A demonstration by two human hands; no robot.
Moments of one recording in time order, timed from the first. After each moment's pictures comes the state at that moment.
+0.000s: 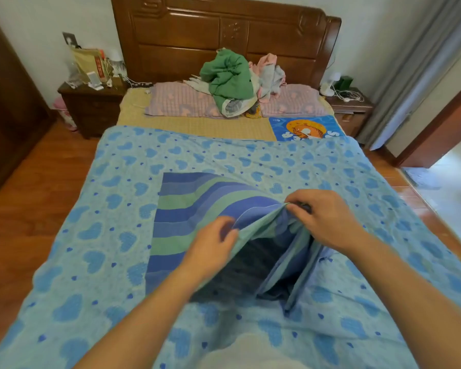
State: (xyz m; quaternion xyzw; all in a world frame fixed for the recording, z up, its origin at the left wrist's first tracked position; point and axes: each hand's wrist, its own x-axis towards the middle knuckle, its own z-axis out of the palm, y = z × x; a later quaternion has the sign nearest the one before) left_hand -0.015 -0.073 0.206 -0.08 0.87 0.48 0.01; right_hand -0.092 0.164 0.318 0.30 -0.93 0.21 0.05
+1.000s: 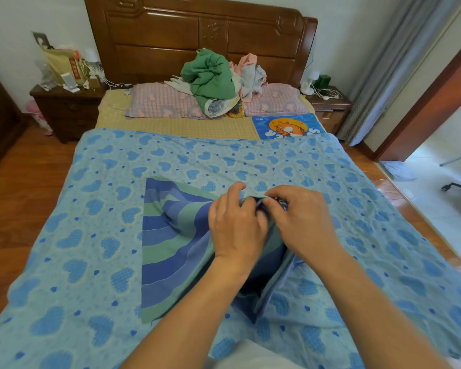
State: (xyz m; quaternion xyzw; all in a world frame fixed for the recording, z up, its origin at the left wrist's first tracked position) left_hand -0.038 0.023 0.260 -0.05 0.89 0.27 -0.36; right_hand -0.042 0.137 0.342 0.18 -0.93 0.29 0.16
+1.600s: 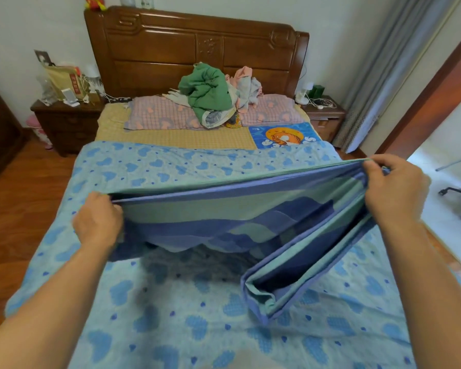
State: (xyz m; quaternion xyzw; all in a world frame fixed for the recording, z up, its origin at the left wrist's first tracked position) left_hand -0.062 -0.241 0.221 -0.34 0.91 0.13 -0.19; right_hand -0.099 0.252 0.386 -0.08 -0.89 0.30 0.34
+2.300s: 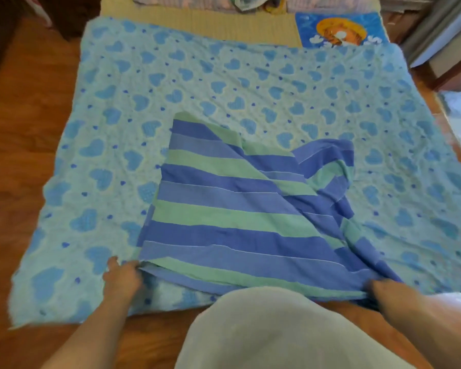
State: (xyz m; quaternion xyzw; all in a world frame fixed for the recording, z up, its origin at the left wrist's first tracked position) left_hand 0.220 -0.229 -0.023 -0.28 0.90 0.09 0.32; right_hand 0.083 0.365 0.078 -0.07 -0.94 -0.05 -0.34
